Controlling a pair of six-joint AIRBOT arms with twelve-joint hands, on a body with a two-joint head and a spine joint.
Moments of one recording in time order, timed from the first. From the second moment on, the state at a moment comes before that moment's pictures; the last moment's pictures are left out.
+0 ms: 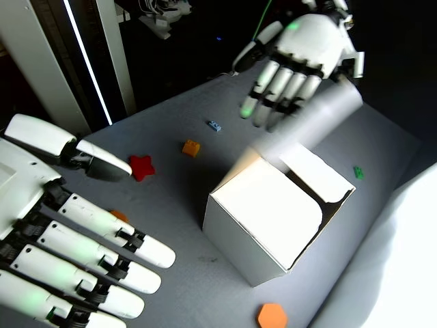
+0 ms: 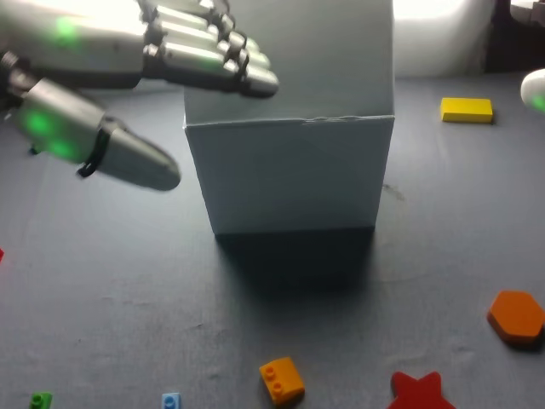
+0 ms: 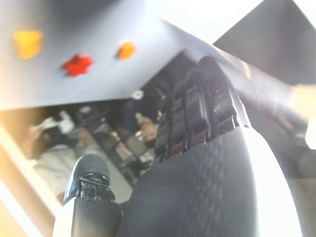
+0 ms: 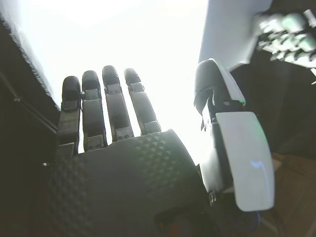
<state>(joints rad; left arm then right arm) -0.01 -1.01 1.50 1.72 -0.98 -0.44 -0.11 -0.57 0.79 0.61 0.27 -1.37</state>
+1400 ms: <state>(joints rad) -0.04 -1.12 1.69 1.84 -0.99 -0.47 -0.11 -0.57 0.79 0.61 0.26 -1.38</state>
